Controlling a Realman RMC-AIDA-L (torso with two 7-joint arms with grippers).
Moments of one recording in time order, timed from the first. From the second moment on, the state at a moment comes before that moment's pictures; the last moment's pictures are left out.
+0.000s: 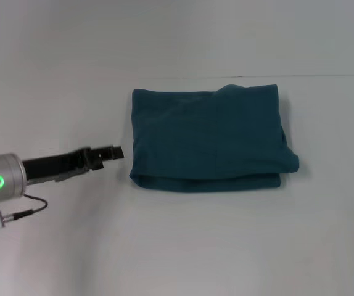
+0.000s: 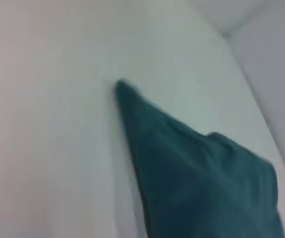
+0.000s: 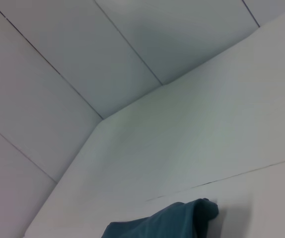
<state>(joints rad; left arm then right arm) -0.42 -2.14 0.91 0.88 2.00 1.16 -2.43 0.45 1.89 -0.30 -0.72 -2.04 -1.54 2.02</state>
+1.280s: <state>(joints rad) -0.63 -2.12 0.80 0.49 2.05 1.03 -2.71 0.44 1.89 -0.30 -0.71 -2.05 -1.55 2.02</state>
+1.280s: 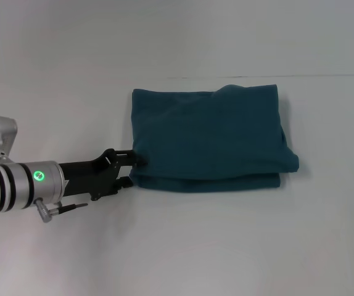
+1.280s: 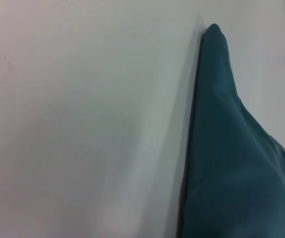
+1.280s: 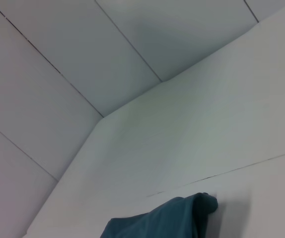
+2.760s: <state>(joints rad) -0.48 -2.13 0.72 0.55 2.02 1.22 -2.64 0.43 1.89 -0.29 -0.70 -2.04 -1.55 2.02</state>
